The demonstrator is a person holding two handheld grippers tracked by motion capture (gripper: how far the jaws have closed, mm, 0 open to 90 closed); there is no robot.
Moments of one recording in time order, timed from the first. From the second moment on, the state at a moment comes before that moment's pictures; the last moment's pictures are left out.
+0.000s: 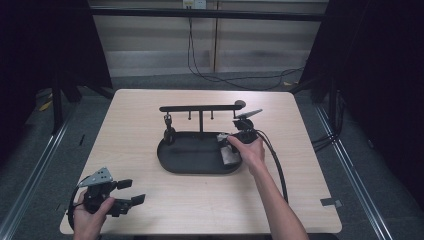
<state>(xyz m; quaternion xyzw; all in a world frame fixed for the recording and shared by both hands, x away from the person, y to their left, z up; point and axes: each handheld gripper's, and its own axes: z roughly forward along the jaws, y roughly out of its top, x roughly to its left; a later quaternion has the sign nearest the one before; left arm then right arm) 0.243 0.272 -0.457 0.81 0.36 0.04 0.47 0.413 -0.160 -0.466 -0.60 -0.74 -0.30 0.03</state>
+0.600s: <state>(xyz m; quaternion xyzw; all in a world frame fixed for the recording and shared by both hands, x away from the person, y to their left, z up) 0.244 0.270 -0.458 0.82 0.36 0.05 0.45 0.413 -0.154 -0.474 -0.59 -0.76 -0.29 0.01</state>
